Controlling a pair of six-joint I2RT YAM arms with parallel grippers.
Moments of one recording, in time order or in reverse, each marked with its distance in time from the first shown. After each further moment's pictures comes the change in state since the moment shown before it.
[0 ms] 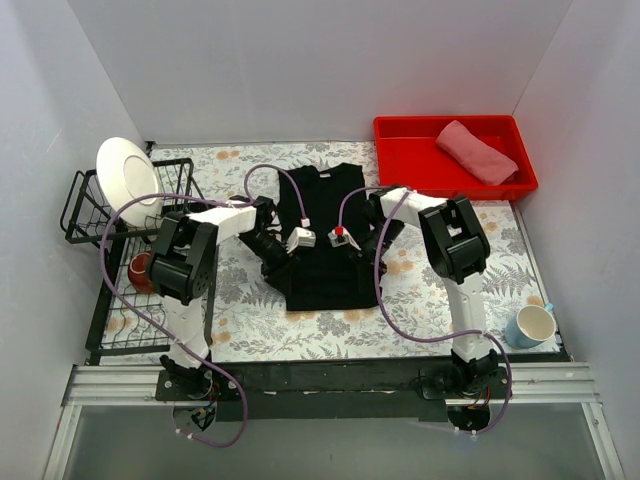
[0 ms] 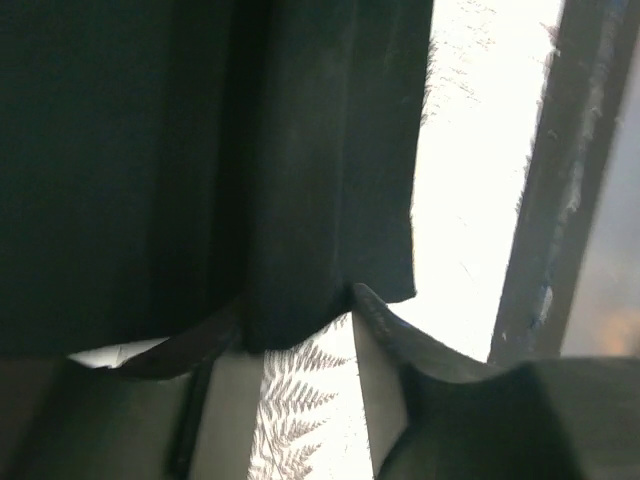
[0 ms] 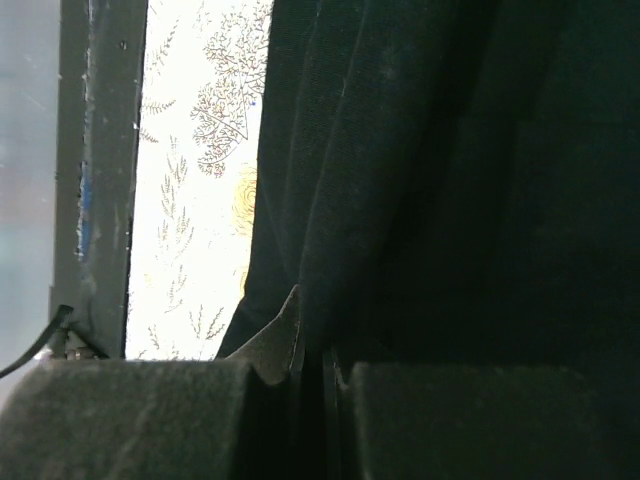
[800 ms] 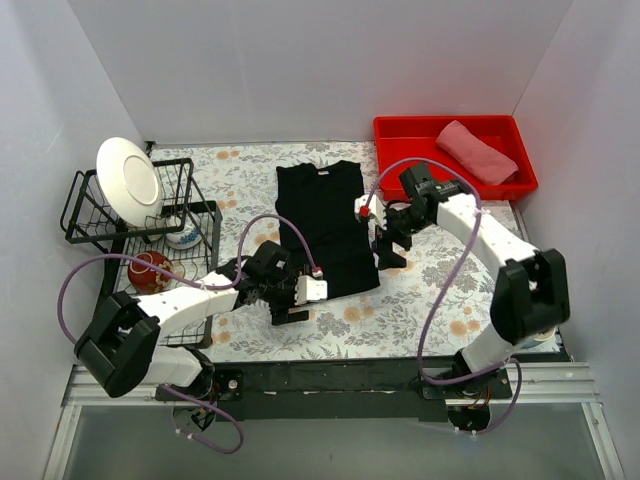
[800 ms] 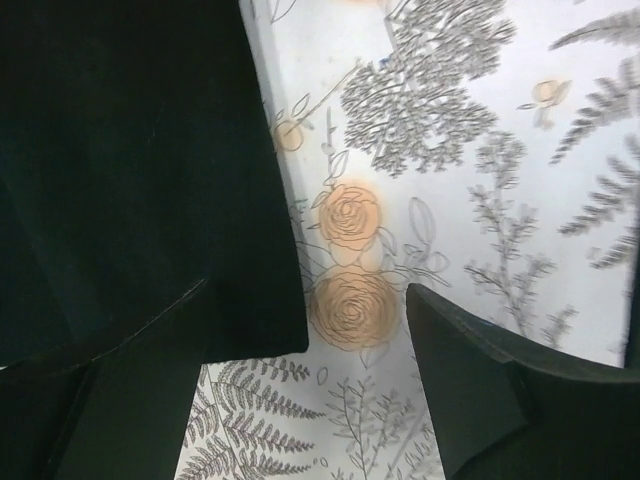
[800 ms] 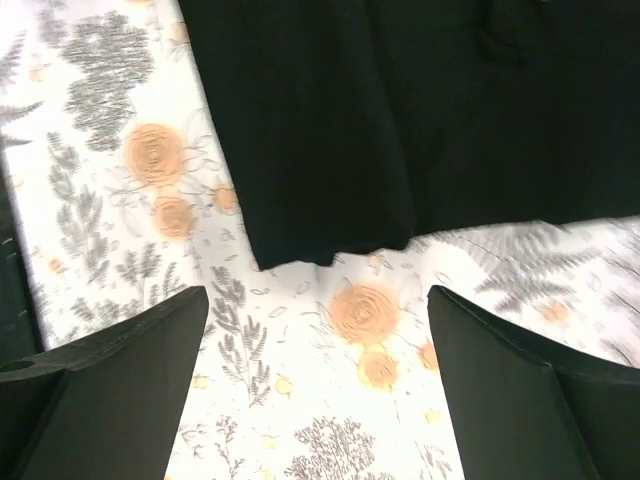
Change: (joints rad) left arm -0.332 -0.695 -0.617 0.692 -0.336 -0.177; right arm -0.088 -0.531 -0.171 0.314 0.213 0.275
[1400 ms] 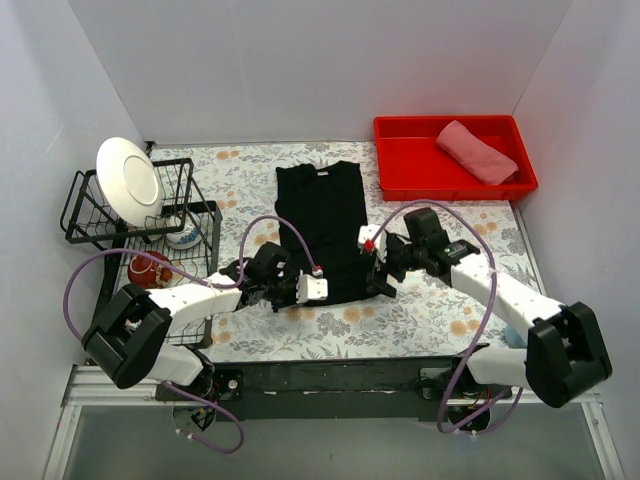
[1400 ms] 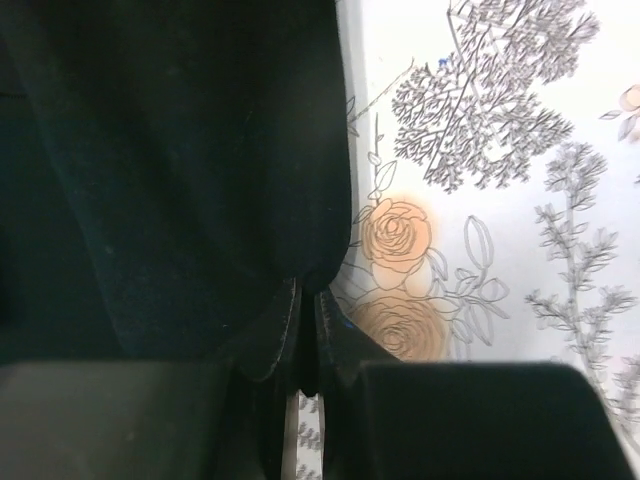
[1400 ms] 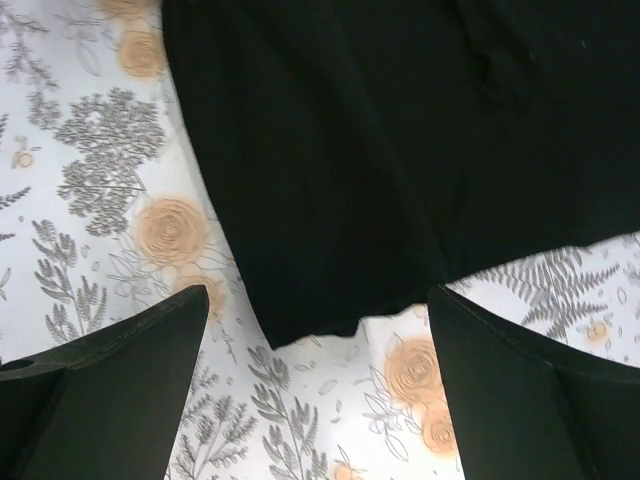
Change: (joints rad) left arm -0.008 0.063 -0.088 0.220 -0.072 -0.002; right arm 0.089 -0.393 -0.547 0.613 0.058 0.331
